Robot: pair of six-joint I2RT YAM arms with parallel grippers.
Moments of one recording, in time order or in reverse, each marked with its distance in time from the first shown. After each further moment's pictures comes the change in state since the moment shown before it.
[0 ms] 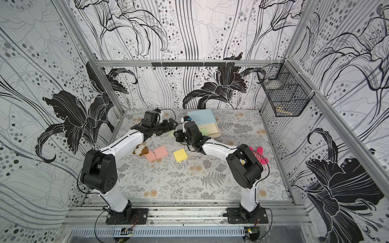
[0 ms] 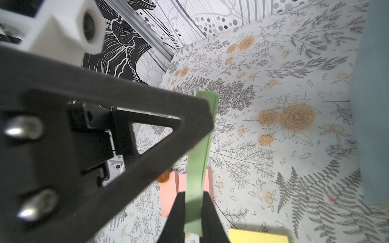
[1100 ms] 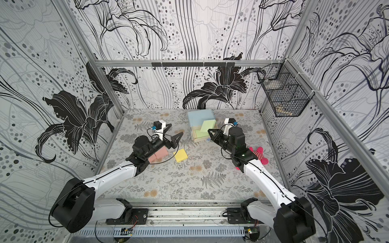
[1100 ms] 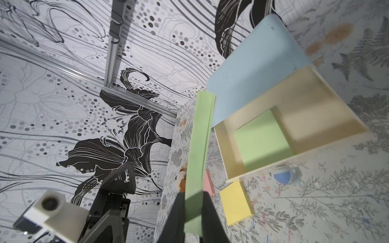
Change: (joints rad) left arm -0.225 -0.385 -0.628 0.981 -0.031 0.527; right arm -0.334 -0.742 -0.470 -0.149 -0.107 0.299
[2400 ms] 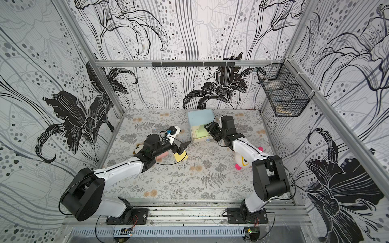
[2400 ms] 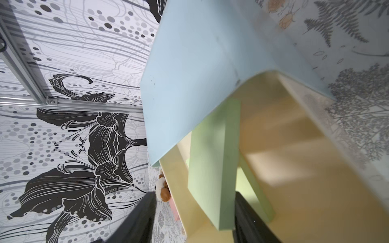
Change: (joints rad) left arm -0.045 0.124 0.069 -0.182 0.095 0.199; right arm -0.091 0.446 0.260 -0.059 -0.097 0.020
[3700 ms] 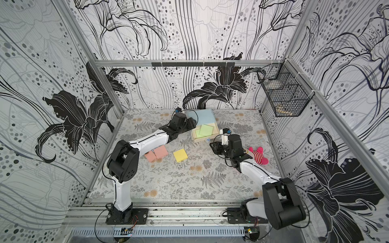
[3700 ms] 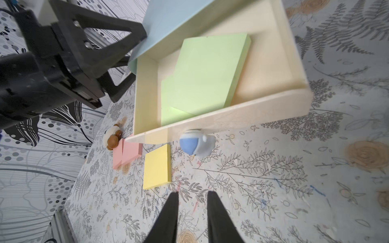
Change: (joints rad) left arm -0.001 0.570 0.801 -0.623 -0.388 -0.907; right arm -0.002 -0.254 -0.452 0.211 -0.040 -0.503
